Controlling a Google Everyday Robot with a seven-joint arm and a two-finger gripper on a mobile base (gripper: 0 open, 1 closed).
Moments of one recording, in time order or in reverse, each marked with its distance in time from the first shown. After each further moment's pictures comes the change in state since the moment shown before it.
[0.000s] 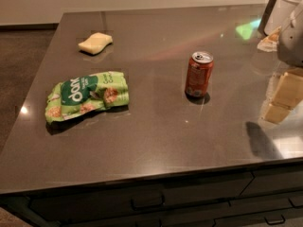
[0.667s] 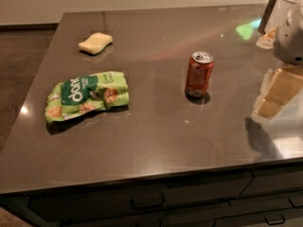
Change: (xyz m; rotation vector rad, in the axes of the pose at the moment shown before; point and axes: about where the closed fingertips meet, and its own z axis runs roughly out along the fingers) arm -0.004 -0.012 0.006 0.027 -0.019 0.032
